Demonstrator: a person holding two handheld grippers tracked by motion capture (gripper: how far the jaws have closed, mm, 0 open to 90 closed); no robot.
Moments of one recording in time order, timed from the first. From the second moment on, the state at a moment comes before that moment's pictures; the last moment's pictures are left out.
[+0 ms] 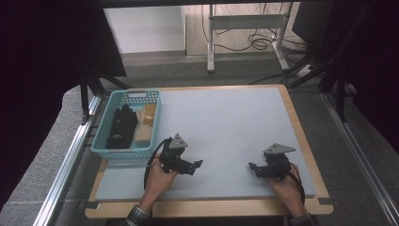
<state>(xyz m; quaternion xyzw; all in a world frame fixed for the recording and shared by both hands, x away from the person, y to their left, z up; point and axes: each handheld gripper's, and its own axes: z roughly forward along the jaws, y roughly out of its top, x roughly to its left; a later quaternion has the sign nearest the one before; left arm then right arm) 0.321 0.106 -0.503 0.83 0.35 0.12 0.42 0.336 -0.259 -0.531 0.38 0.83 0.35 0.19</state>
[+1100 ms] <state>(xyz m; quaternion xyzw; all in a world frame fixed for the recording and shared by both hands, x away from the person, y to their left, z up) 0.314 0.080 -0.531 0.85 0.32 0.12 0.39 0.336 -0.259 -0.531 0.38 0.83 0.35 0.19</state>
